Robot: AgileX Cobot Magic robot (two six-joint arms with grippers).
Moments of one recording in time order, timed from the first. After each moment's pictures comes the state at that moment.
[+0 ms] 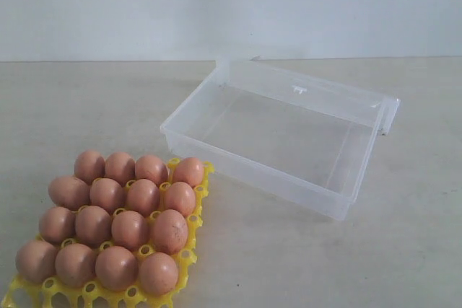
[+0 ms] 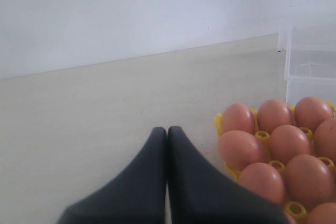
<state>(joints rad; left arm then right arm) 0.03 0.00 0.00 -0.19 0.28 0.32 0.60 0.91 -0.89 -1.49 0.42 0.95</state>
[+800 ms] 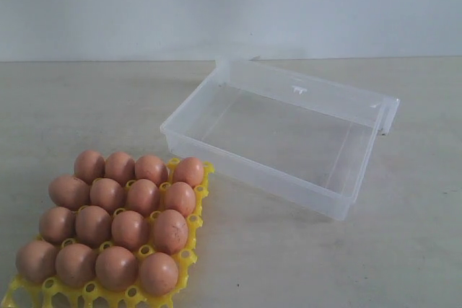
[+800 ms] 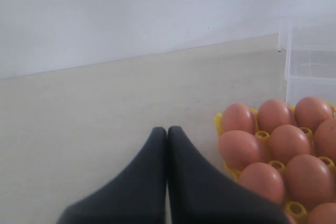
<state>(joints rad) 0.03 0.00 0.00 -0.19 0.28 0.32 0.59 0.40 -0.49 -1.08 0.38 0.96</state>
